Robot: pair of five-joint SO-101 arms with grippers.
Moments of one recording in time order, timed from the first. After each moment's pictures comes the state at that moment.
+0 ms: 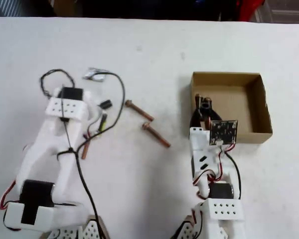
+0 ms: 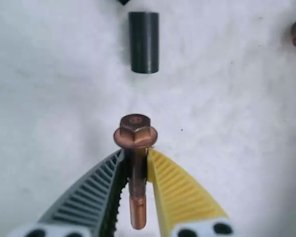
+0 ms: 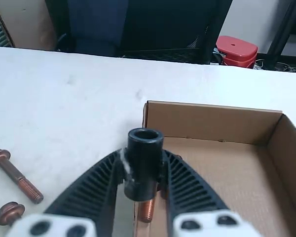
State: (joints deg) left arm -0.9 -5.9 26.6 78.6 -1.0; right arm -2.6 -75.7 96.7 3.6 5.6
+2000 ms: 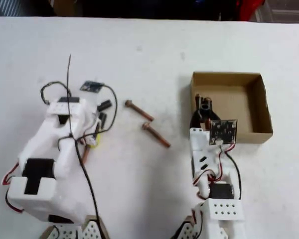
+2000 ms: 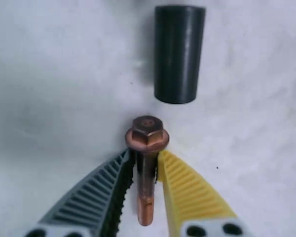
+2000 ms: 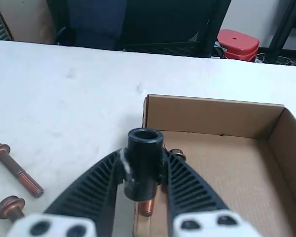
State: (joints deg) left arm -5.3 9.5 31.2 62.2 -7.3; right arm -2.6 -75.7 96.7 4.9 5.6
